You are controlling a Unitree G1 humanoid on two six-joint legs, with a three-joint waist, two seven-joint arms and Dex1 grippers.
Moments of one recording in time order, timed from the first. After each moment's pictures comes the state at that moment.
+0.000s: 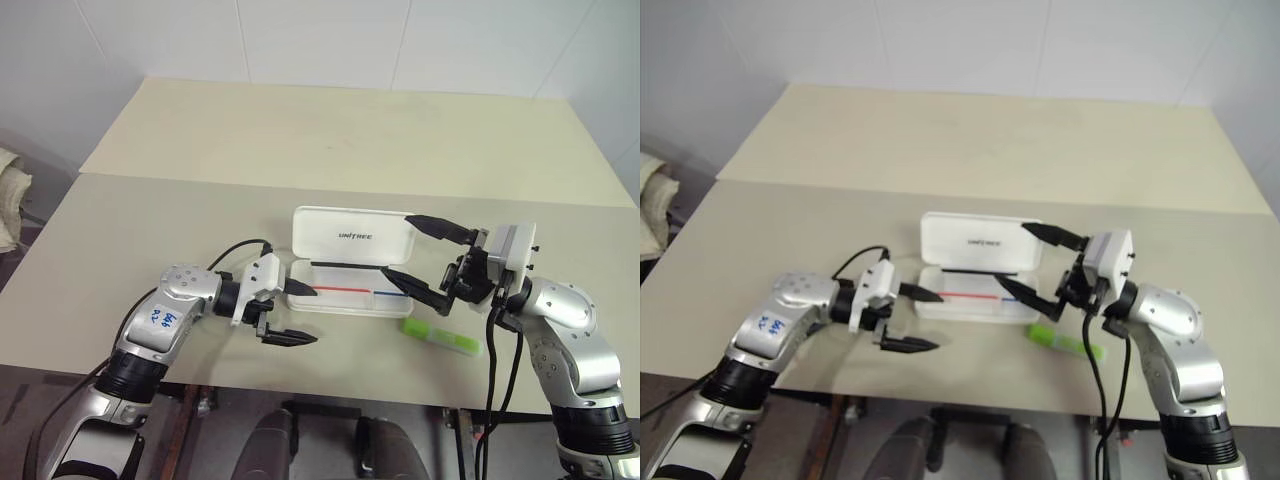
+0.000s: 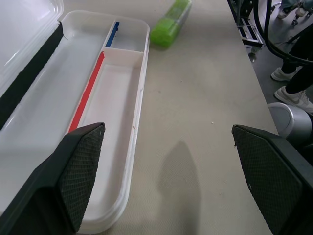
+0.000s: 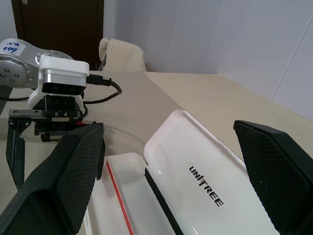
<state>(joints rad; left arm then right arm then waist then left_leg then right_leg) -0.46 0.59 -0.20 -0.03 -0.28 0.34 -1.22 -0.23 -0.54 -0.11 -0.30 0.54 0.11 0.95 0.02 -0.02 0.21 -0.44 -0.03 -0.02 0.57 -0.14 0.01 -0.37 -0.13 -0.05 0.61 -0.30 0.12</state>
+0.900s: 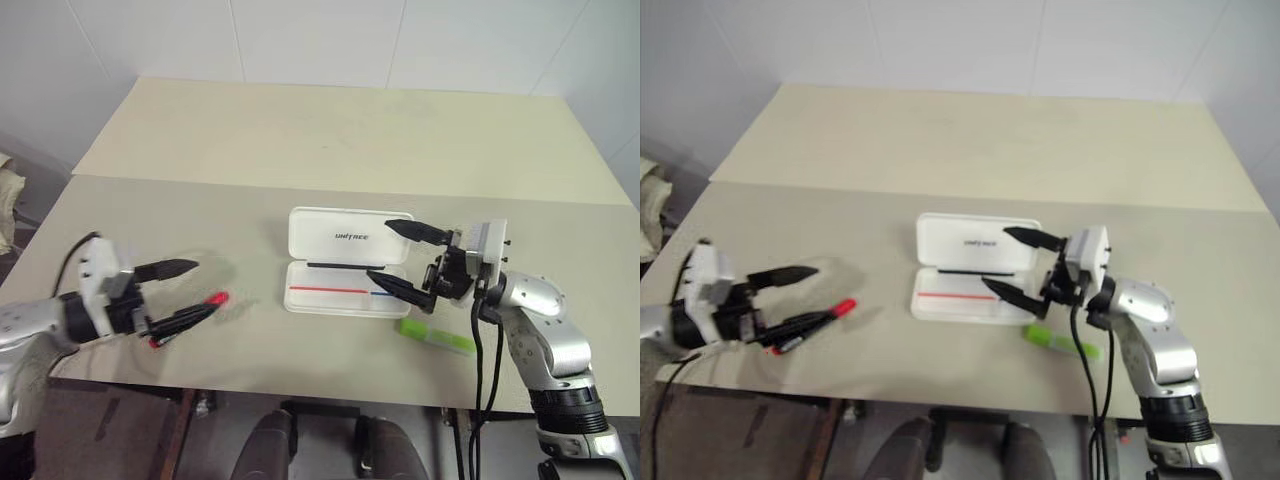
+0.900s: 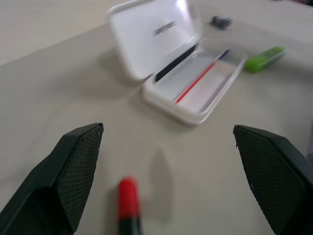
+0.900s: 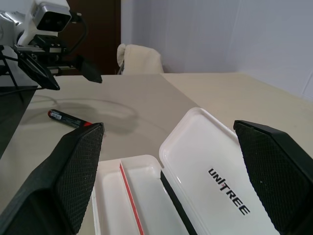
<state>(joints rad) 0.03 0.81 0.51 -0.27 -0.58 0.48 -1.08 -0.33 -0.49 -0.04 -0.17 0.54 0.11 1.03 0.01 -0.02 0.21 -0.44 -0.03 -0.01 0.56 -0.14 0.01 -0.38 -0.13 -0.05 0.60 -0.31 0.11</state>
